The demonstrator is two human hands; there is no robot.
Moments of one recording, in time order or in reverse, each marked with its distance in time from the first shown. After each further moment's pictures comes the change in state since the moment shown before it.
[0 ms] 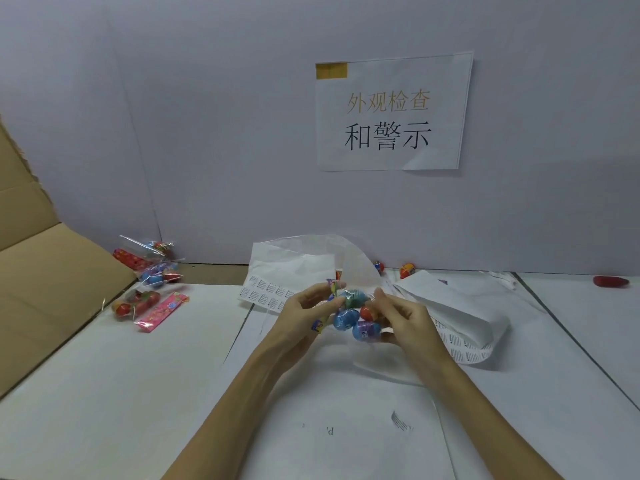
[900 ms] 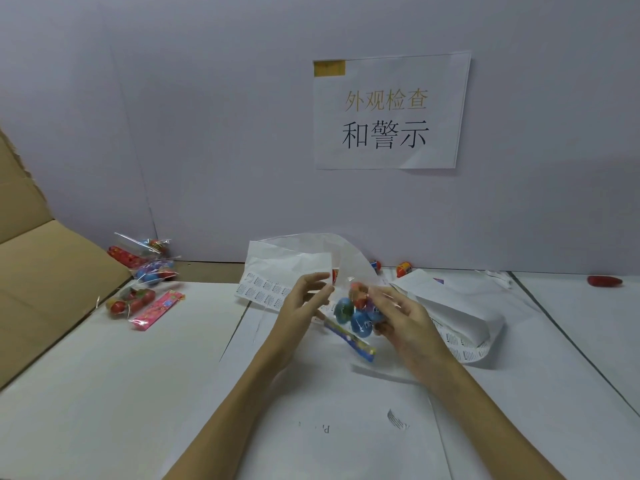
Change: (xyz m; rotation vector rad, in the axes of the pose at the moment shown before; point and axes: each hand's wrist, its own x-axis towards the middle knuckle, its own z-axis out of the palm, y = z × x) left_hand -0.002 -0.004 0.003 0.416 0.145 0.208; right_hand -0.004 -0.007 0.002 0.080 0.012 0.029
